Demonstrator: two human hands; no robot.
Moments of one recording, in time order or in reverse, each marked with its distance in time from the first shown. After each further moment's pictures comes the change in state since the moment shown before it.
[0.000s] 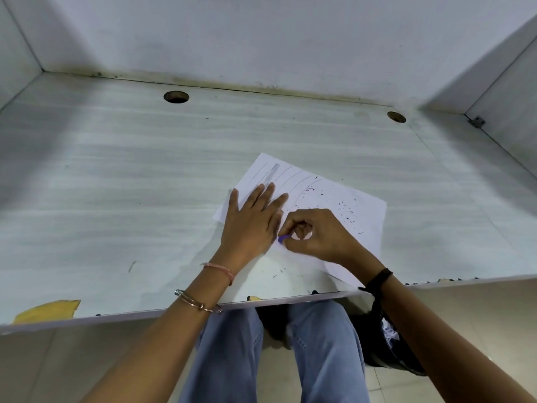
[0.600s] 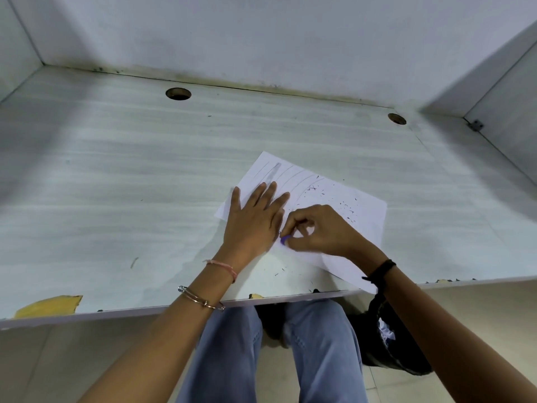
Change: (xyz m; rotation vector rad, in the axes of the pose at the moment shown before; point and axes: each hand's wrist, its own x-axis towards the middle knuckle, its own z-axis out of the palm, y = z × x) left_hand 0.000 0.001 -0.001 0.012 -0.017 -0.010; right_hand 0.005 -0.005 -0.009 -0.047 -0.103 0.050
